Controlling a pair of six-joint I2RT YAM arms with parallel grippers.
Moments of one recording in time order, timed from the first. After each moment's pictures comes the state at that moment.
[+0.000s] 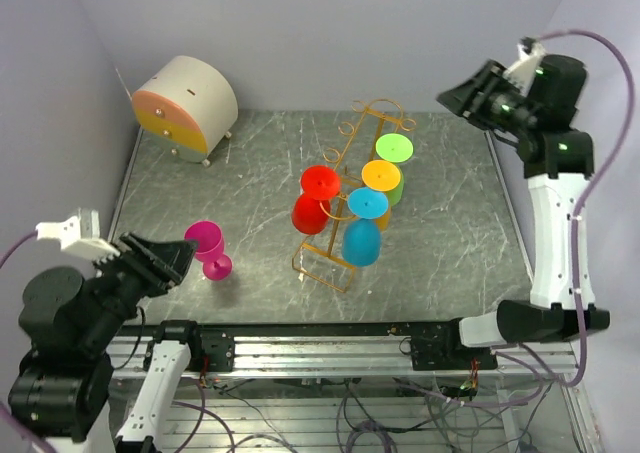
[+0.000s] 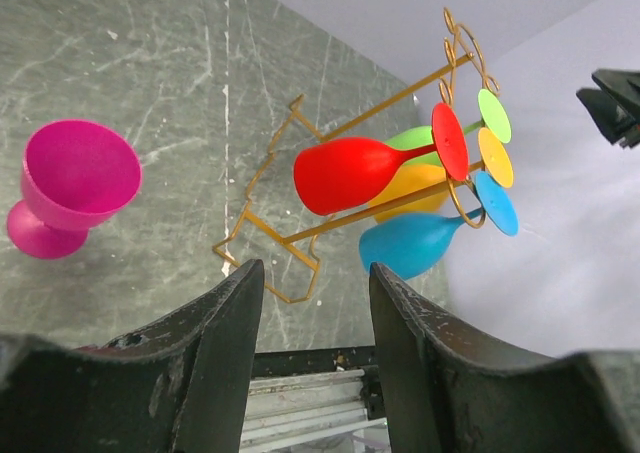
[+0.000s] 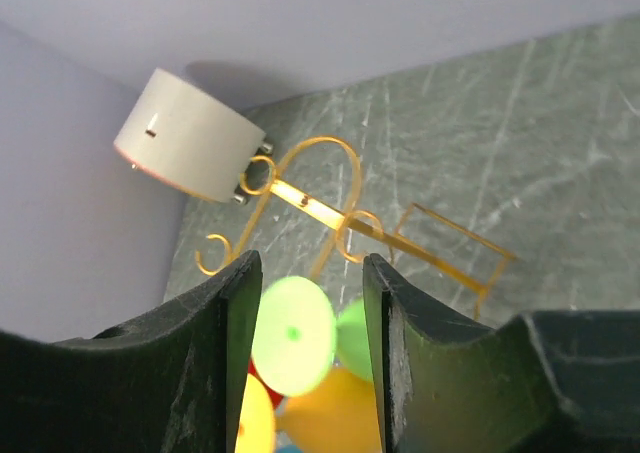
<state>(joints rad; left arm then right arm) -0.03 0.46 1.45 -1.19 0.25 -0.69 0.07 1.43 1.93 -0.78 -0.34 0.49</state>
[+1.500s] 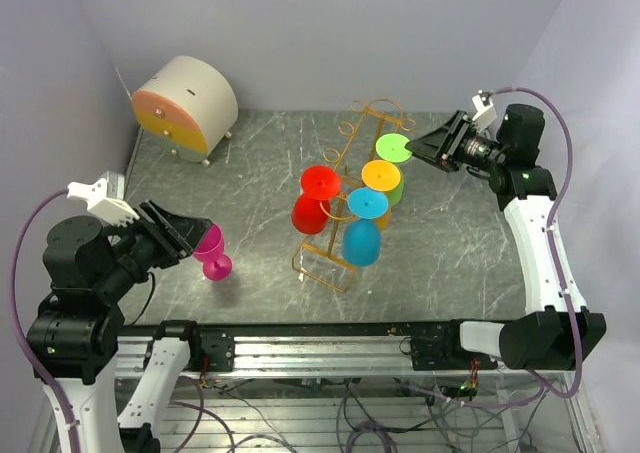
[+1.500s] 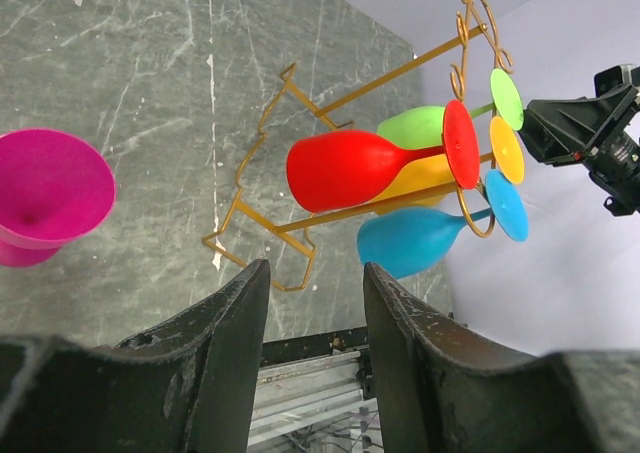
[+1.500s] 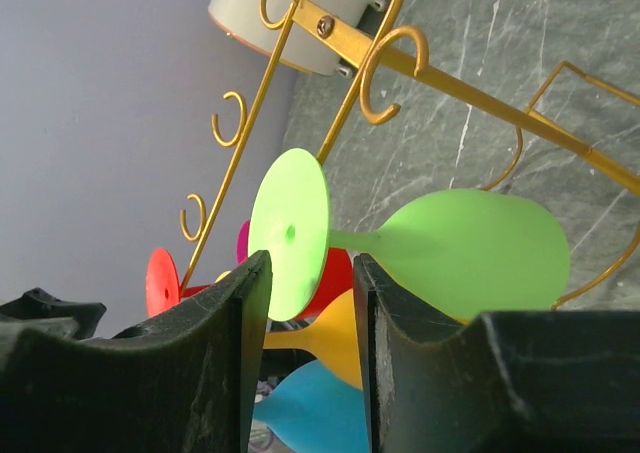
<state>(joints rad) -0.02 0.61 1.39 -1.09 0.36 -0.67 -0.03 1.25 1.32 -0.45 -0.80 0.69</state>
